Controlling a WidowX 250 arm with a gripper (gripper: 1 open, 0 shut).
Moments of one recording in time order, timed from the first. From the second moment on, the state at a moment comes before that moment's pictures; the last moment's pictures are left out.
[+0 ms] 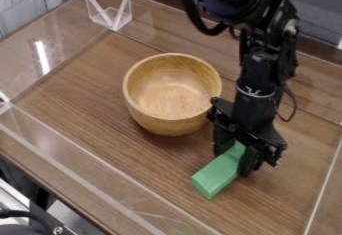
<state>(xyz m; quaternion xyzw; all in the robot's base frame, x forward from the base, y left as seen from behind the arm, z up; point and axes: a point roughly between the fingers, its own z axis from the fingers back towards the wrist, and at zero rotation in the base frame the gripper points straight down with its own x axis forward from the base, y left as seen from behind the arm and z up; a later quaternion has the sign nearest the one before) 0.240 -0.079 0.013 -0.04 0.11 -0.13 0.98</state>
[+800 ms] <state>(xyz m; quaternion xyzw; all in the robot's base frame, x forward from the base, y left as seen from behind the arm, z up) 0.220 -0.078 0.038 -0.04 0.16 -0.10 0.98</state>
